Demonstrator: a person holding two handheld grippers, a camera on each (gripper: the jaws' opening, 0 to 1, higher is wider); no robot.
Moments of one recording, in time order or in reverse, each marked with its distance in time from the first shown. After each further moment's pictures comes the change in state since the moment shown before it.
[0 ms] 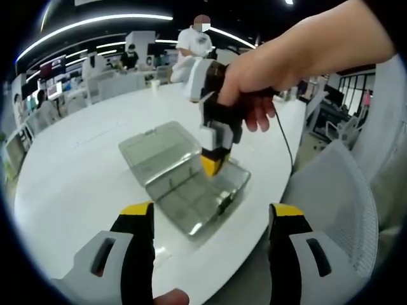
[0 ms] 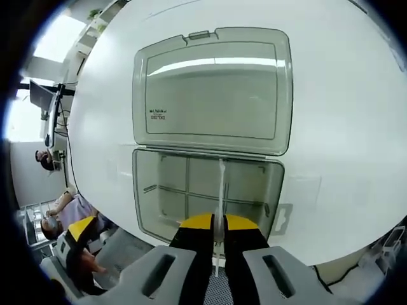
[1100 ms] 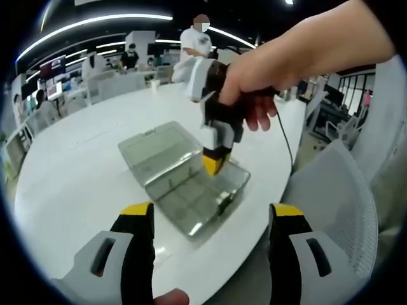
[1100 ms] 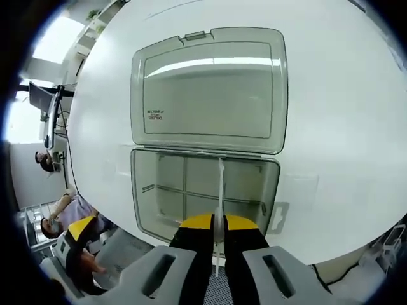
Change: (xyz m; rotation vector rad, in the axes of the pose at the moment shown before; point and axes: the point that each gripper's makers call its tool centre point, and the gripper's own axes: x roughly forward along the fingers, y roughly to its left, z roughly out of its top) left arm 0.001 -0.001 0.001 0.002 0.001 -0.002; right arm -0.002 -0.005 0.000 0.009 -0.002 -0.007
